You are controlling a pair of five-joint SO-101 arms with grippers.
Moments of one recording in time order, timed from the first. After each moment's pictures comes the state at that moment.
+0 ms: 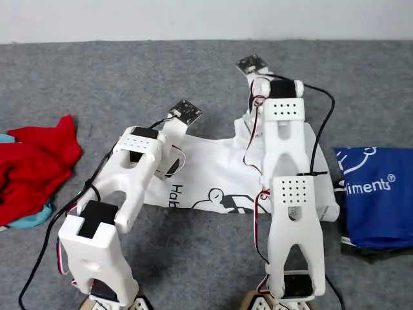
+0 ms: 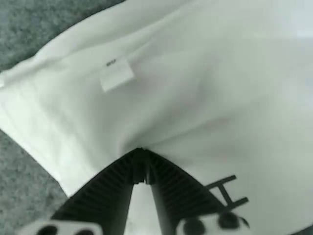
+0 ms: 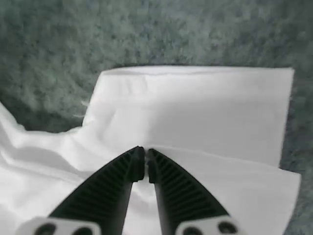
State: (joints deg) left arm 8.9 20.6 16.7 57.8 -18.4; right arm -5.5 73.1 -88.6 98.8 21.9
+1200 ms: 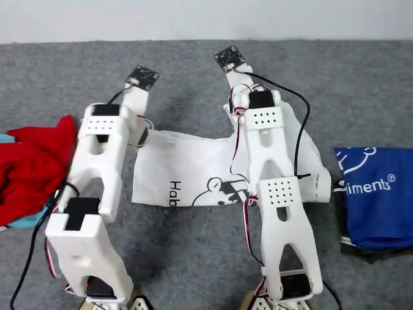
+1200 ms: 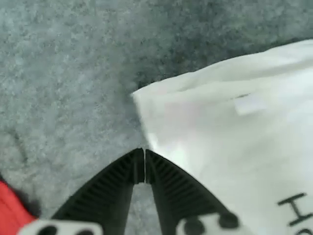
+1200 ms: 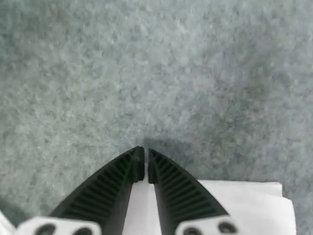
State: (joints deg) left arm -1.5 21.3 2.3 62.6 -18.0; right arm -10.7 81.4 -91.3 75.0 21.9
